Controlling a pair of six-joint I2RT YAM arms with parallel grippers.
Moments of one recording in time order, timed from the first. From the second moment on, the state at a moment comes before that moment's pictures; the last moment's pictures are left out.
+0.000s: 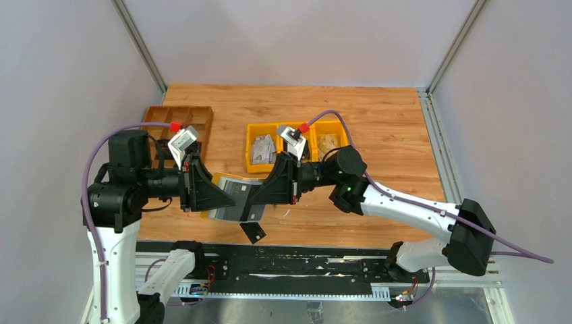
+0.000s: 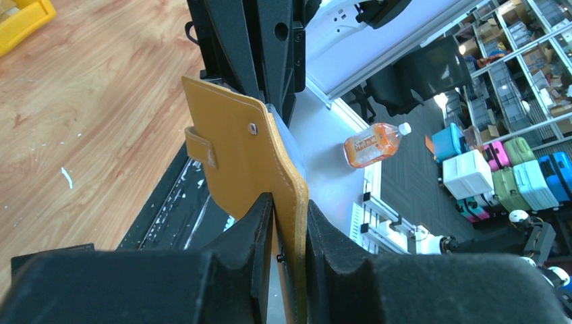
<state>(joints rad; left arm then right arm) -0.05 0.86 1.49 -1.32 1.34 -0.04 1.03 1.31 0.96 0.80 -0.79 0.99</state>
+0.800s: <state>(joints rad) -0.05 0.88 1.51 -1.32 1.27 -0.04 1.03 1.35 0.96 0.86 -0.77 1.03</state>
